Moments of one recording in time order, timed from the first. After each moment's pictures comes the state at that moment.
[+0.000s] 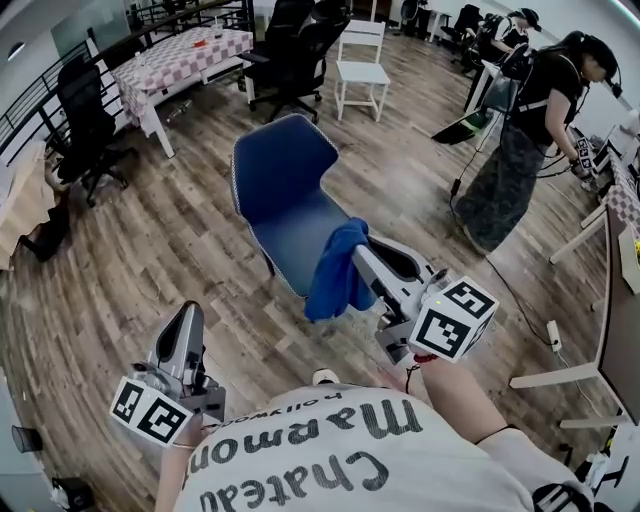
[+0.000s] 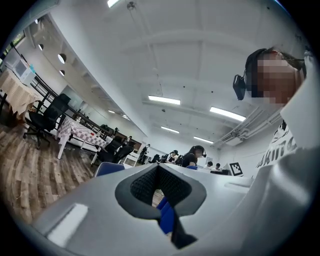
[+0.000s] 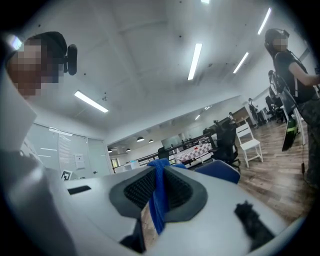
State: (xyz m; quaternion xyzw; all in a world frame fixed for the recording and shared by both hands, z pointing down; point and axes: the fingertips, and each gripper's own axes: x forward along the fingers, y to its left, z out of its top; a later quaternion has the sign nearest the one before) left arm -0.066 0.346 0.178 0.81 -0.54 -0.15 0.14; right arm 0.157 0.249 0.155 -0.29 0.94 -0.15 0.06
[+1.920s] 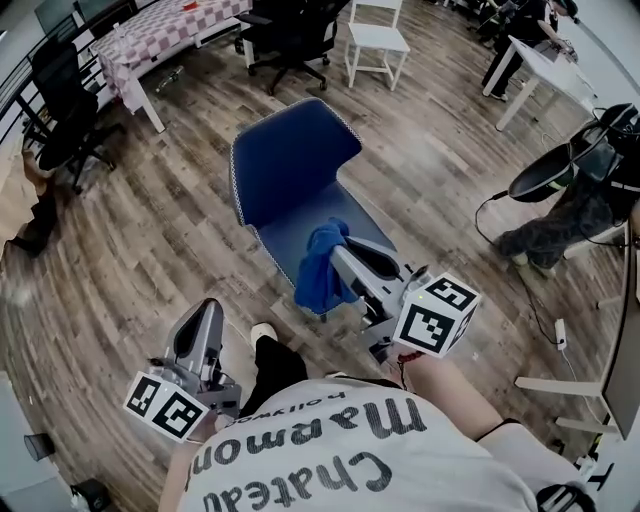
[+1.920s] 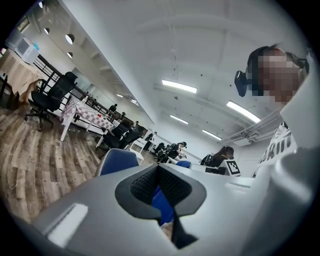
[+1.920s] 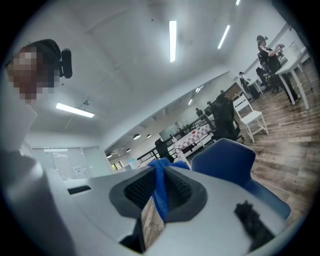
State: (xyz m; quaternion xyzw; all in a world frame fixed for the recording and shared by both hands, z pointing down) left arm -0.118 0.160 0.253 0.80 -0.54 -0.11 0.24; right arm 0.053 0.071 0.235 -0.26 0.92 -0.27 0.05
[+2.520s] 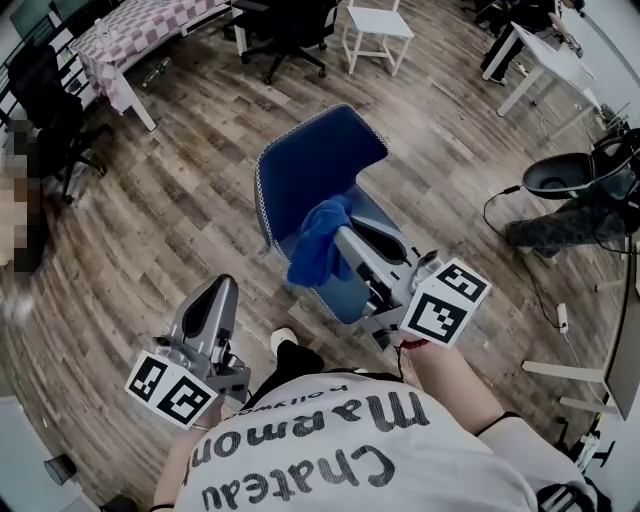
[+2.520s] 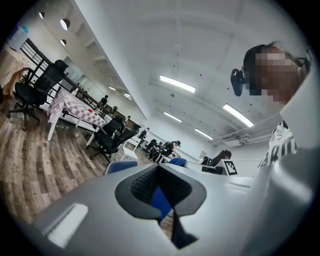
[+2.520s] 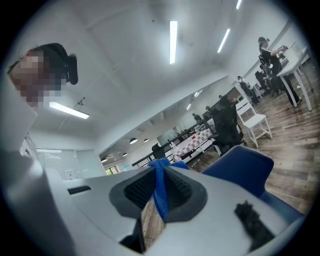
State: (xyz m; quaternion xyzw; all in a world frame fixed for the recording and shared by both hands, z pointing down) left arm -0.199 0.037 0.239 0.83 -0.48 -0.11 0.26; right arm -0.049 -0.029 0.216 -0.29 0.92 -0.26 0.07
